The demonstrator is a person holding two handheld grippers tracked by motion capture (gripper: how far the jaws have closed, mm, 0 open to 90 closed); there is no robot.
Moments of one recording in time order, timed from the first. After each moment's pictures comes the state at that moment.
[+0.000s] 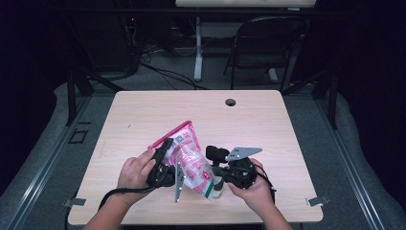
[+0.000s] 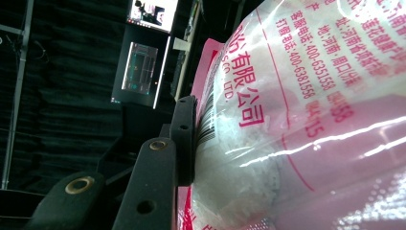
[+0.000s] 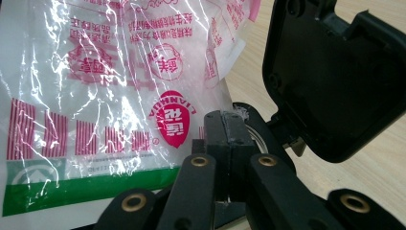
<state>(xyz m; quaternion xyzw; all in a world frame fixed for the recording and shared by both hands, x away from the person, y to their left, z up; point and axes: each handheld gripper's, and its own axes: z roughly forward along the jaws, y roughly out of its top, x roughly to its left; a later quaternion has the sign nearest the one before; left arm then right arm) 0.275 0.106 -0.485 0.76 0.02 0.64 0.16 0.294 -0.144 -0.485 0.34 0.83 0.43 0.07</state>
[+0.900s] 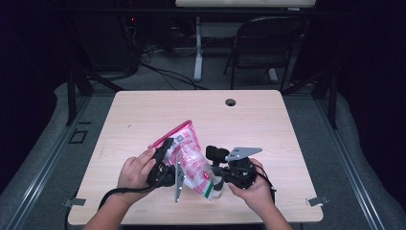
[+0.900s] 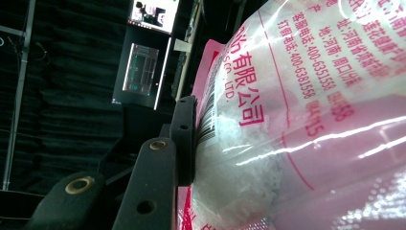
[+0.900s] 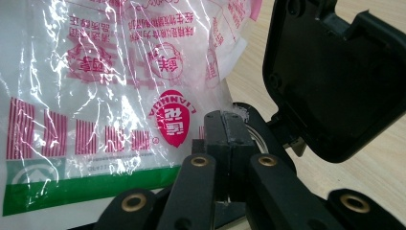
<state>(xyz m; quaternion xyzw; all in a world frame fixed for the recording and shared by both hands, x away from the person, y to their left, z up) 0.275 0.105 -0.484 0.75 0.01 0.64 0.16 0.294 -0.144 -0.485 0.34 0.83 0.43 0.07</state>
